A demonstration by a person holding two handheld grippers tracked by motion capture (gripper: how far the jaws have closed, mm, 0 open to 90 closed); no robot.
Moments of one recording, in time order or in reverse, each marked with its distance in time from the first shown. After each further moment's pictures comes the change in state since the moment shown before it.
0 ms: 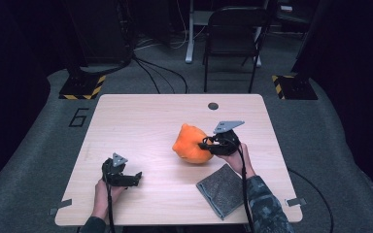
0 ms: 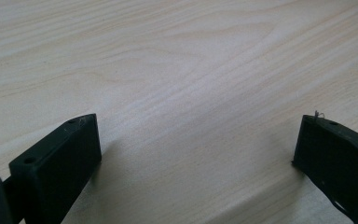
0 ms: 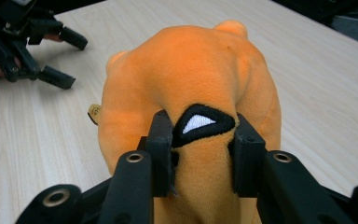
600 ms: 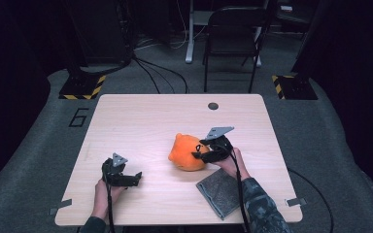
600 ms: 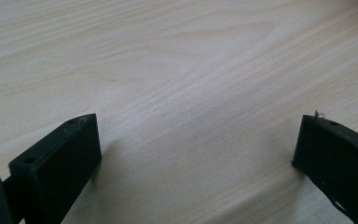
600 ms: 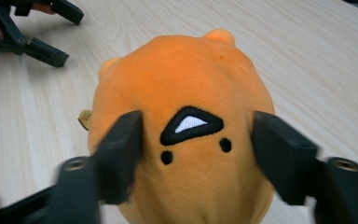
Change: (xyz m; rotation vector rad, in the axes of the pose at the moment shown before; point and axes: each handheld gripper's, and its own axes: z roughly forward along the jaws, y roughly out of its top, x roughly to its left) left arm 0.001 0.000 0.000 0.004 -0.006 0.001; right arm 0.007 -0.013 0.024 0.053 0.004 -0.019
